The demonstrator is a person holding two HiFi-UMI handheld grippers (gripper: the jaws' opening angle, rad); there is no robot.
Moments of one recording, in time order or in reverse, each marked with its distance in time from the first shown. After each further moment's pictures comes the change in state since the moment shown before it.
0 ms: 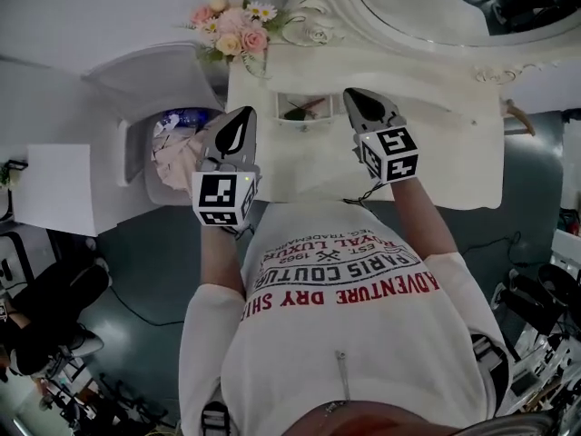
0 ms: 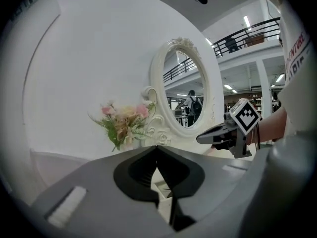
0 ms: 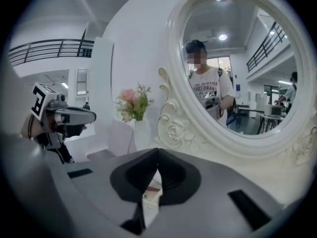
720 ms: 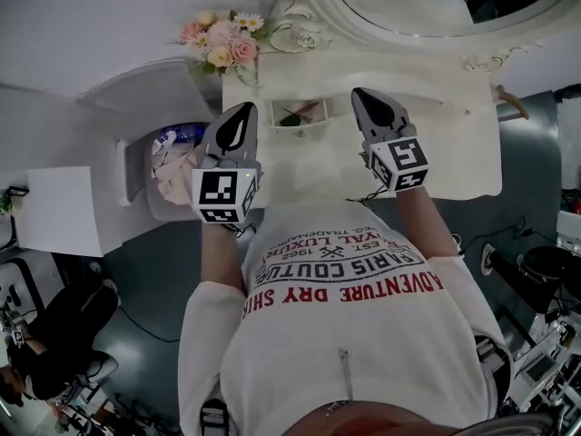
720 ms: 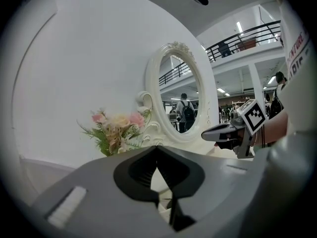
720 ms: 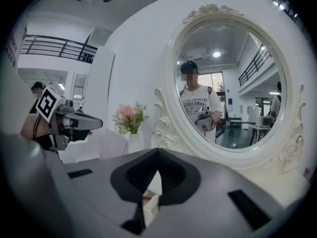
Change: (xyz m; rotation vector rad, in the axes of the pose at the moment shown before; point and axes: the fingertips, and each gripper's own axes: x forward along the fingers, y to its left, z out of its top) left arm 0.017 -0.004 0.024 0.029 -0.053 -0.073; right arm -0.038 -0.012 0.027 -0.037 -0.157 -0.101
